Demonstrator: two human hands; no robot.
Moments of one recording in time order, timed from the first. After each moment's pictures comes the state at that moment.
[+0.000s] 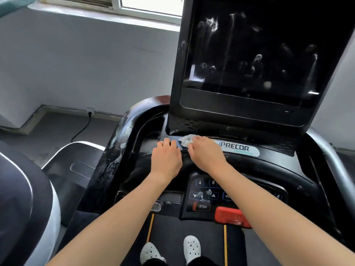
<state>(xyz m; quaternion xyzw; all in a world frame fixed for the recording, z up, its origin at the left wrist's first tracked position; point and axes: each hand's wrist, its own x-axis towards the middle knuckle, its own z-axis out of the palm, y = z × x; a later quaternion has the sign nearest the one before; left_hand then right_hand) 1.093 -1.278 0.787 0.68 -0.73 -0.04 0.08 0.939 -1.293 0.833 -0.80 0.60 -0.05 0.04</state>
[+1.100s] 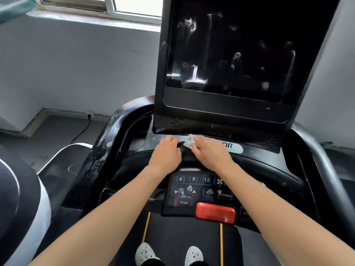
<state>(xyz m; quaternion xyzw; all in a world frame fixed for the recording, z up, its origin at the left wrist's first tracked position) 1.046 -1.277 0.815 0.61 -0.75 -0.20 0.16 0.860 -1.288 0.831 -0.80 0.59 -0.09 0.07</state>
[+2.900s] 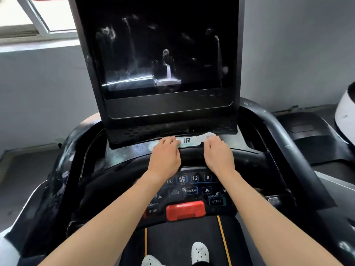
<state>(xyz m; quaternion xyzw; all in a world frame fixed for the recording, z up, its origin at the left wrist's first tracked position) 0.923 -1.278 0.824 0.51 -0.84 -0.13 0.16 0.738 -1.237 0.819 -0.55 0.81 -0.20 0.09</state>
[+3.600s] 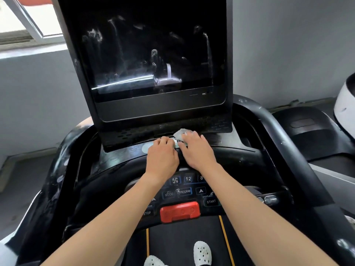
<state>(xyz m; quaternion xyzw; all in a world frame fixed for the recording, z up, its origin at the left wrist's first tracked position) 0.903 -1.271 0.829 0.55 -0.82 -0.10 0.14 0.756 -1.262 0.816 -0.67 0.71 -0.18 0.12</state>
